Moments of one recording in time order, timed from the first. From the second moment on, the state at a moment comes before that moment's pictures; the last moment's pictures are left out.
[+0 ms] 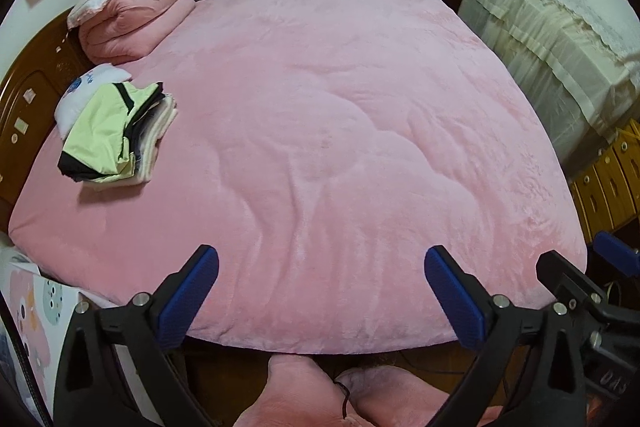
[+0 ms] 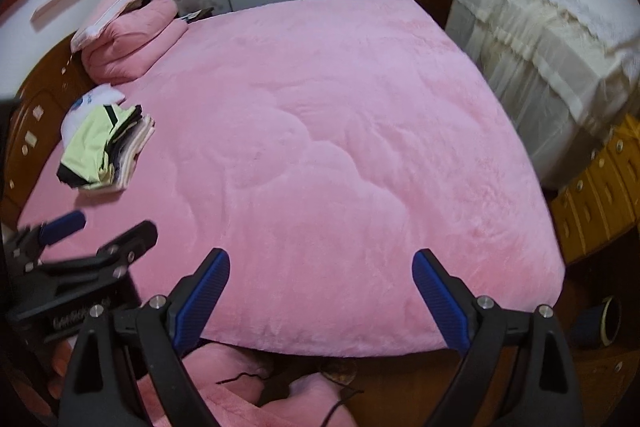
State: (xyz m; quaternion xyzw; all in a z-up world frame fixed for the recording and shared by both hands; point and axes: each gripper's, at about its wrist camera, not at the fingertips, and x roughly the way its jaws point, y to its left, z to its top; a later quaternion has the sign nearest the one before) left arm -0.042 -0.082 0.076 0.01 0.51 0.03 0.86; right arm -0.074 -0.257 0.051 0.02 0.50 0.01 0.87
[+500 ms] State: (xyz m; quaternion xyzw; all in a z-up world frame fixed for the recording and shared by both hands) left arm -0.039 -0.057 0.086 -0.01 0.50 0.03 0.87; right arm -0.080 -0.237 0.058 0.01 0.47 0.03 0.88
